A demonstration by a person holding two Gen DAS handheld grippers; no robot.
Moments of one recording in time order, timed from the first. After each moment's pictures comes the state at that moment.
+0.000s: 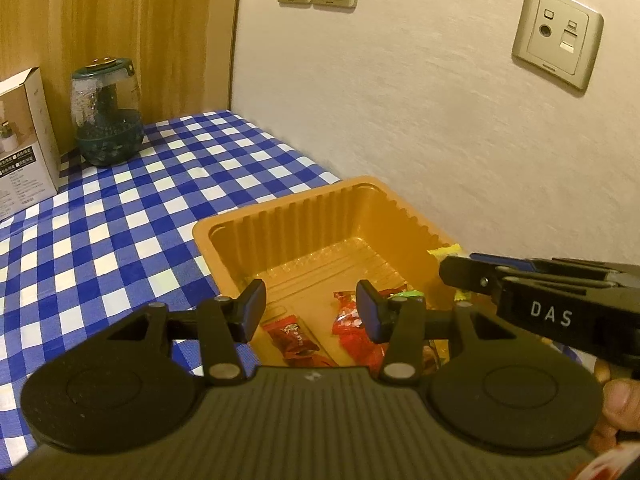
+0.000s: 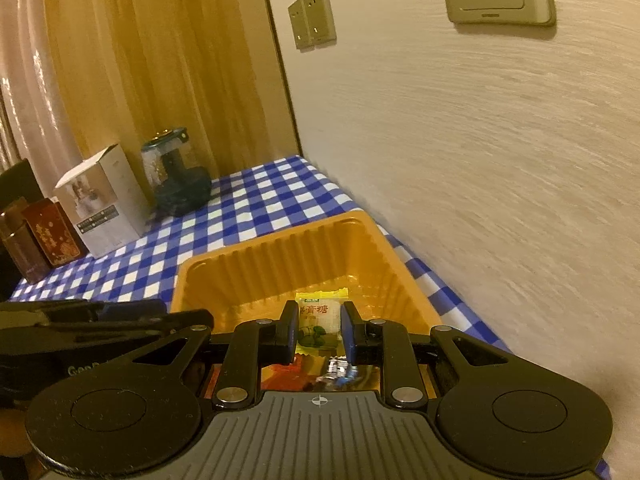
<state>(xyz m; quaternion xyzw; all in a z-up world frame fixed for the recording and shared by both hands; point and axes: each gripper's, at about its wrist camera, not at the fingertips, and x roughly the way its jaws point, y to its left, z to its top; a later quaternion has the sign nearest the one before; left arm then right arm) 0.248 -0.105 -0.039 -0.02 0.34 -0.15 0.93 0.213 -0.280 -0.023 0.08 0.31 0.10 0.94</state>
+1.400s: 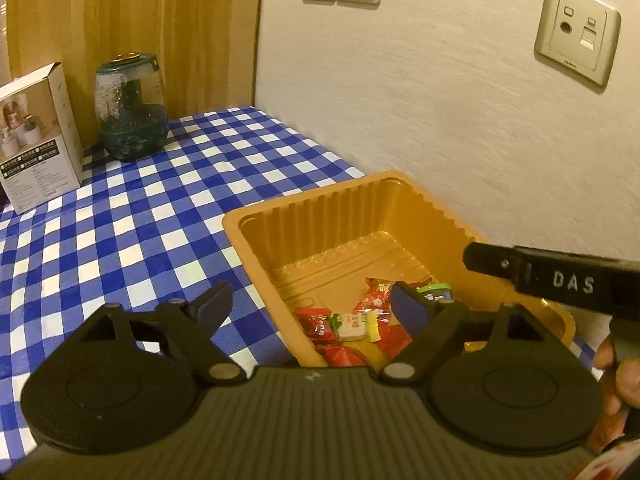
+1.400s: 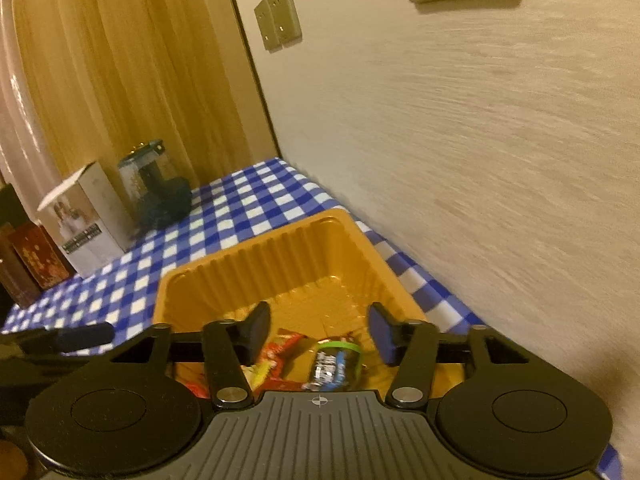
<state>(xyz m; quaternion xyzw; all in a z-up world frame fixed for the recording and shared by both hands) 0.244 -0.097 -0.042 -0.01 0.34 -0.12 0.93 0.219 -0.294 -0.029 0.11 0.32 0.07 0.94</state>
